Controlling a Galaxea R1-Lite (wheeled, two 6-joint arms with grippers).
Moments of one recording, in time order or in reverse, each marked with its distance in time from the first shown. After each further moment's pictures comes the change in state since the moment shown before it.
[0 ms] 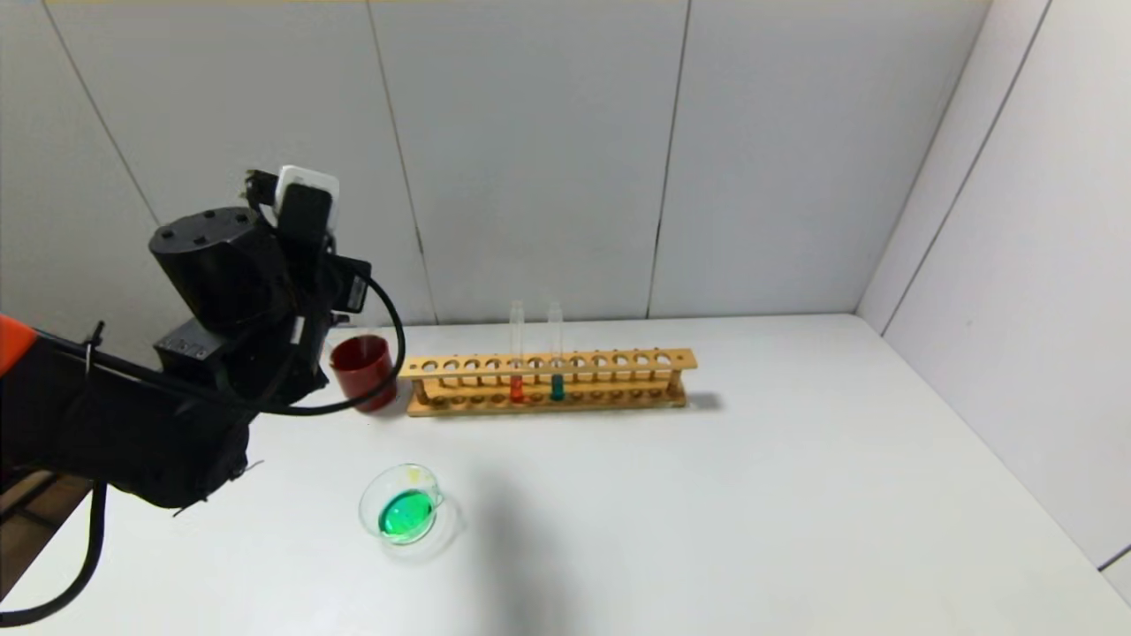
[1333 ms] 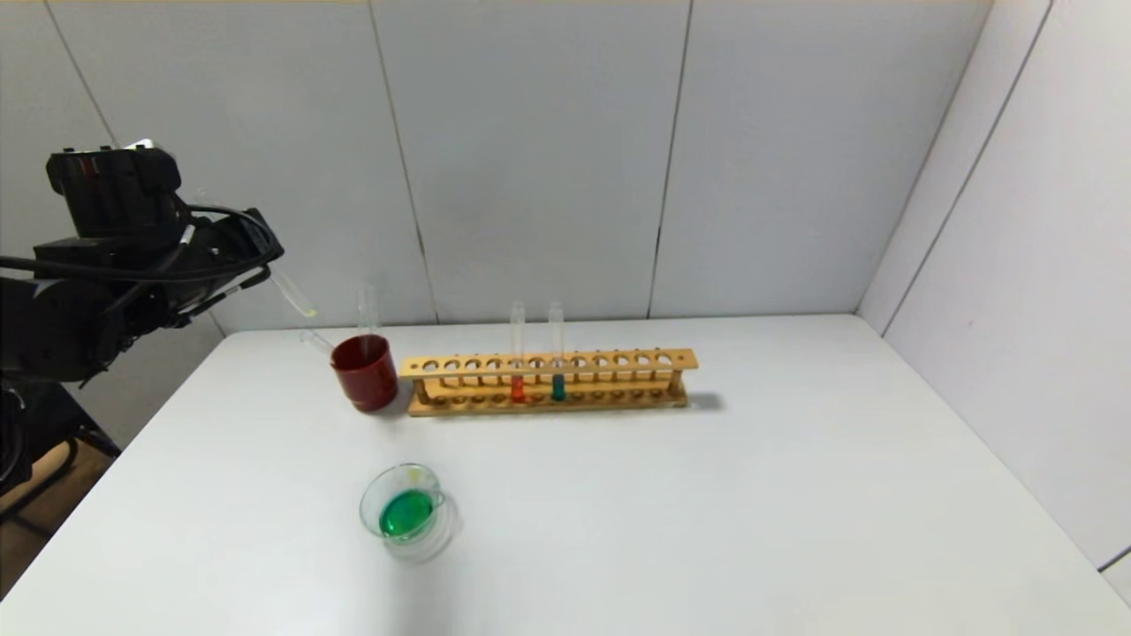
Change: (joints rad) left arm 0.330 -0.034 -0.276 0.601 -0.402 -0.790; right arm 0.000 0.000 0.000 0.000 0.000 0.000
